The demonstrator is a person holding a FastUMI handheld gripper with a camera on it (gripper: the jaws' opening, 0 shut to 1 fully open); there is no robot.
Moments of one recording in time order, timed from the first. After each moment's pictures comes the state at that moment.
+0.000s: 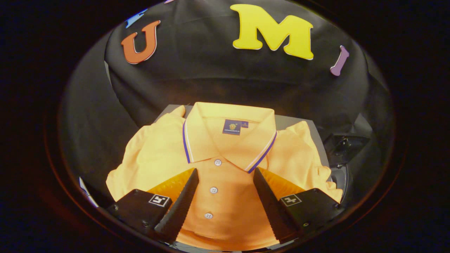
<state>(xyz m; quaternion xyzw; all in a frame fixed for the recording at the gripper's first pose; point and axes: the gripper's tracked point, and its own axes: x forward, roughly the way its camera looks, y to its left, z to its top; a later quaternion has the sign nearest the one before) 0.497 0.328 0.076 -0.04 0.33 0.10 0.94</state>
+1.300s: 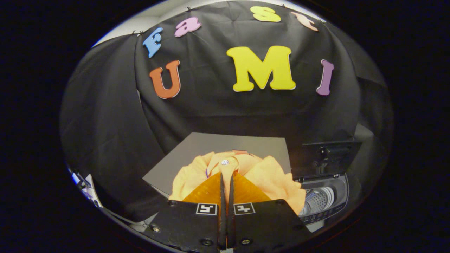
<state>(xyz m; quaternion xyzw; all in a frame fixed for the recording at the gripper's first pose) 0.370 0.240 0.165 0.01 0.15 0.19 0.97</state>
